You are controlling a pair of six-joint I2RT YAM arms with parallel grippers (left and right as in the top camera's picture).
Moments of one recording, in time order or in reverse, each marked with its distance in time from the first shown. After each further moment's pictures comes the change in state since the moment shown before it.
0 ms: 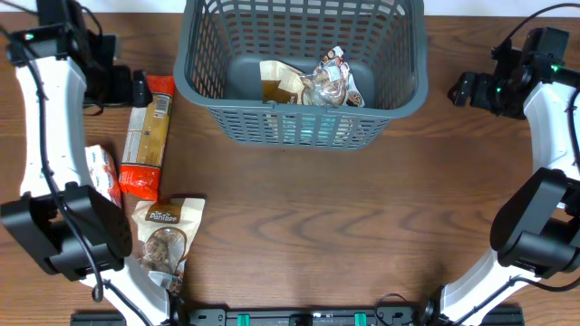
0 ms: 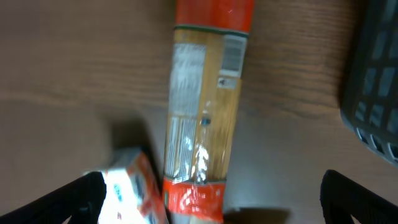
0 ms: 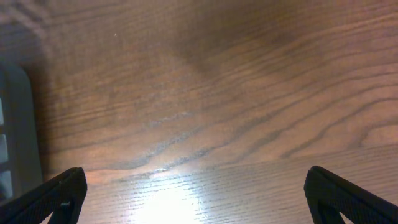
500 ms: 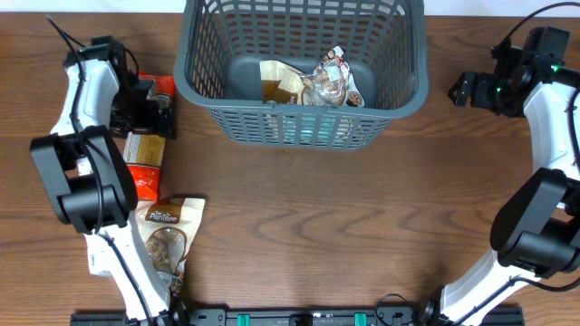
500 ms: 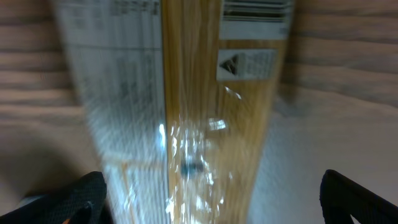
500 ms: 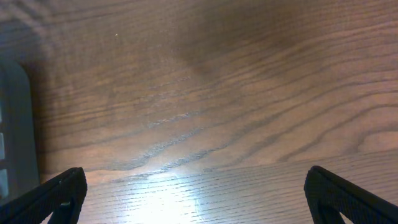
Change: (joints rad) left arm -0.008 0.302 -0.080 0.050 -0.003 0.058; right arm 0.000 0.000 0.000 0.005 0.000 -0.026
